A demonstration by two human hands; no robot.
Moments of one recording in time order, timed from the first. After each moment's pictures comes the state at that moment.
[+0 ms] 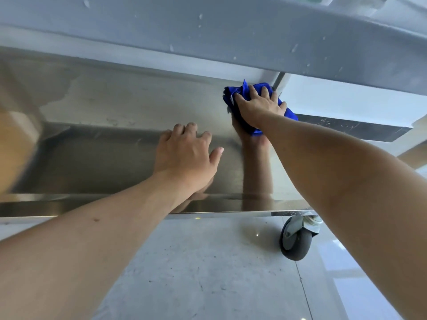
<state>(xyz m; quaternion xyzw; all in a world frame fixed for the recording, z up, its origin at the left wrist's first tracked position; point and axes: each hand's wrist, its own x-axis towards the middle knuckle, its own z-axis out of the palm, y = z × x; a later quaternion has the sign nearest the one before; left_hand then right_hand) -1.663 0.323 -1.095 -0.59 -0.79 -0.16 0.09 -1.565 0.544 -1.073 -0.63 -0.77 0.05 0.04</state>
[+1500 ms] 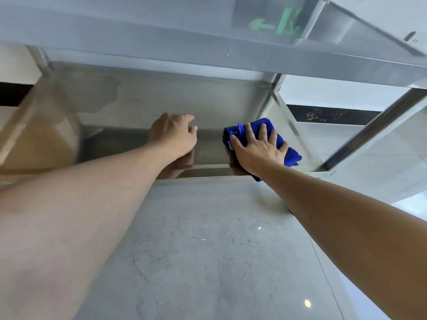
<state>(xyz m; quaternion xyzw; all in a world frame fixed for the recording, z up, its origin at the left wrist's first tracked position) -1.752 0.268 -1.069 -0.57 -0.78 -0.24 -0.03 -1.545 0.330 -1.079 -0.64 -0.76 0.05 0.00</state>
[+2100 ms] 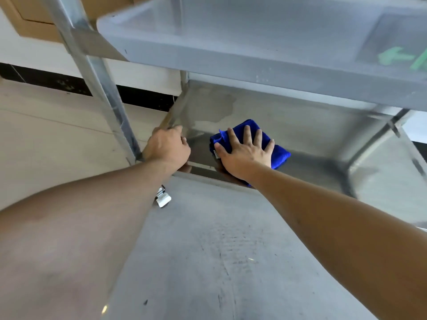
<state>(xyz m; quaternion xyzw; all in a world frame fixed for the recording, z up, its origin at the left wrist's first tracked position) -1.915 0.093 -1.053 -0.33 -0.92 -0.20 0.04 -1.778 0.224 -1.078 -0.41 -0.91 0.07 0.01</state>
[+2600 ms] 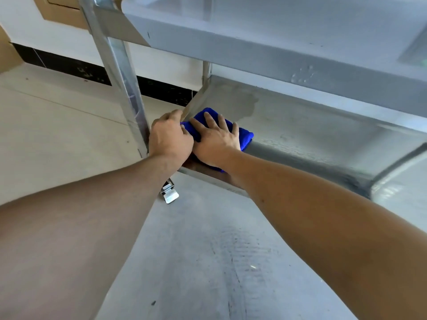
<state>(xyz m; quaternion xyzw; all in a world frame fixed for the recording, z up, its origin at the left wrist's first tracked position) -1.941 0.074 -1.053 -0.27 -0.90 -0.33 0.08 -1.882 0.181 -1.074 -0.25 -0.97 0.07 0.03</state>
